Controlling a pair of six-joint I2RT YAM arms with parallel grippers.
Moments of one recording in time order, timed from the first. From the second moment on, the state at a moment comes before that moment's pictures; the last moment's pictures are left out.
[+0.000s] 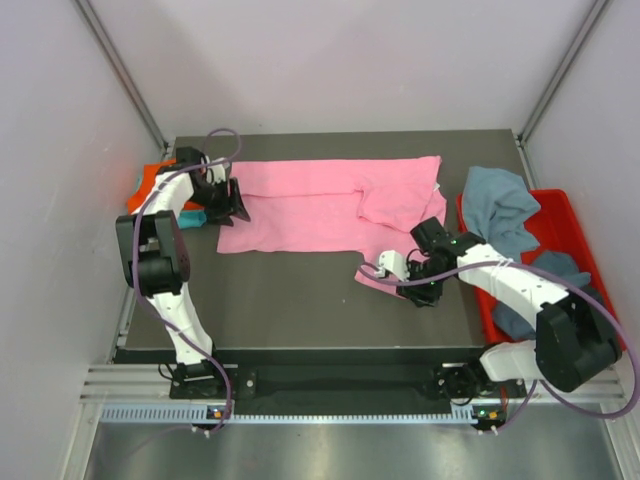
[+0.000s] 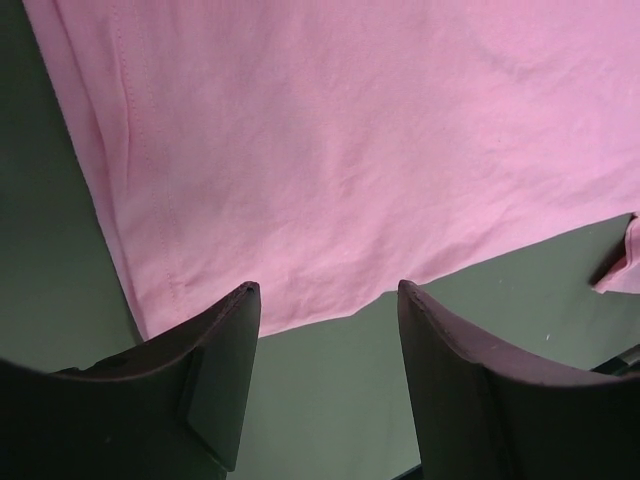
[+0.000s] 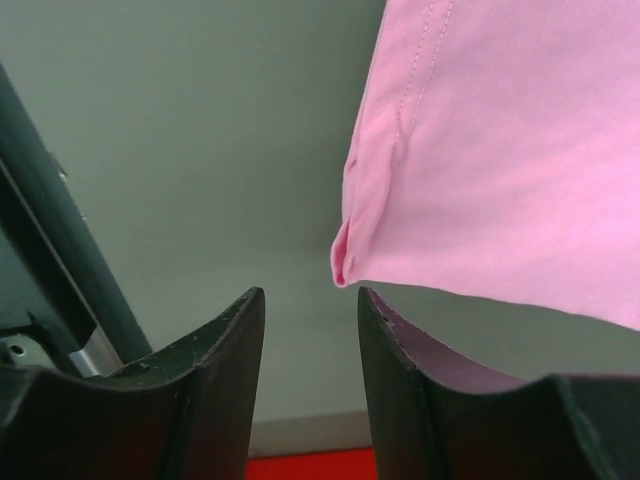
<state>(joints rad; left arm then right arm) 0.12 1.97 1.54 -0.80 0.48 -0.02 0.49 1.31 0.82 -0.85 -0.28 -0.86</state>
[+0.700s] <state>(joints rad) 0.14 1.97 1.54 -0.78 0.48 -0.05 0.50 1.39 0.75 -0.72 -0.19 -0.91</state>
